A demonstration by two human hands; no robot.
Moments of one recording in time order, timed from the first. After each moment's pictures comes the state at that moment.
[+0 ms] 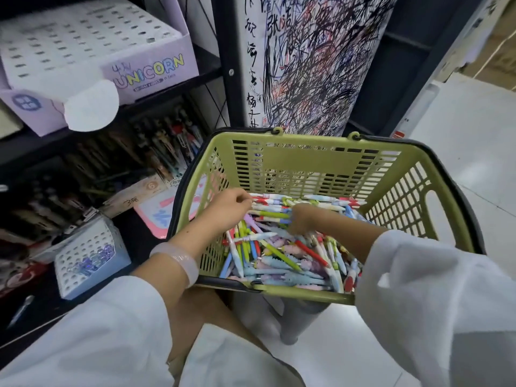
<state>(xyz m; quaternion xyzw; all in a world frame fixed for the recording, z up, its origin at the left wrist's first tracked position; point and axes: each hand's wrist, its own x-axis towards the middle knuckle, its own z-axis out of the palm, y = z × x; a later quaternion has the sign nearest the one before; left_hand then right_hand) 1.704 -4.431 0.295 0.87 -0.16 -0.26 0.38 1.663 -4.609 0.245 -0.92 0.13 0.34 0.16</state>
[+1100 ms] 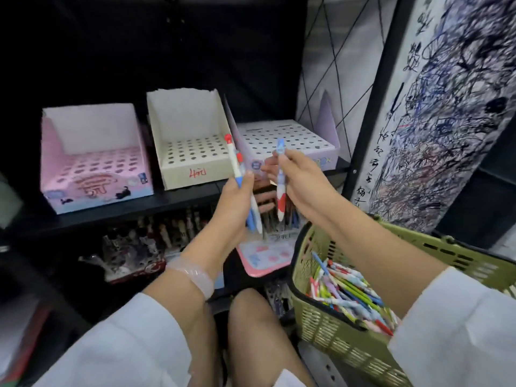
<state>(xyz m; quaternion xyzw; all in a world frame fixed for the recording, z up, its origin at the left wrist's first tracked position) 1.661 -4.265 0.449 0.58 -0.02 0.01 0.82 1.676 -4.379 0.473 -0.63 -0.12 -0.02 0.76</state>
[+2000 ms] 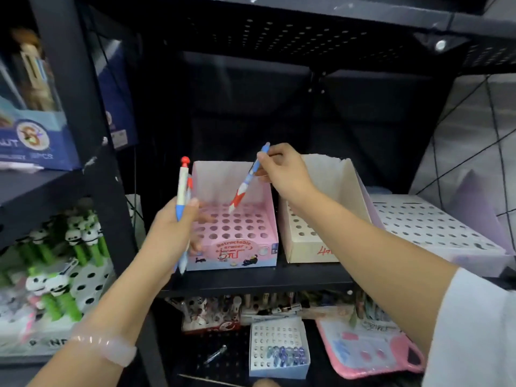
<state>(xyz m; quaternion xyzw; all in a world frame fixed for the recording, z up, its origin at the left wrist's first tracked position) 1.674 -3.966 0.487 0.73 0.10 0.26 0.63 1.793 -4.117 0.550 -0.72 -0.25 -0.08 0.64</state>
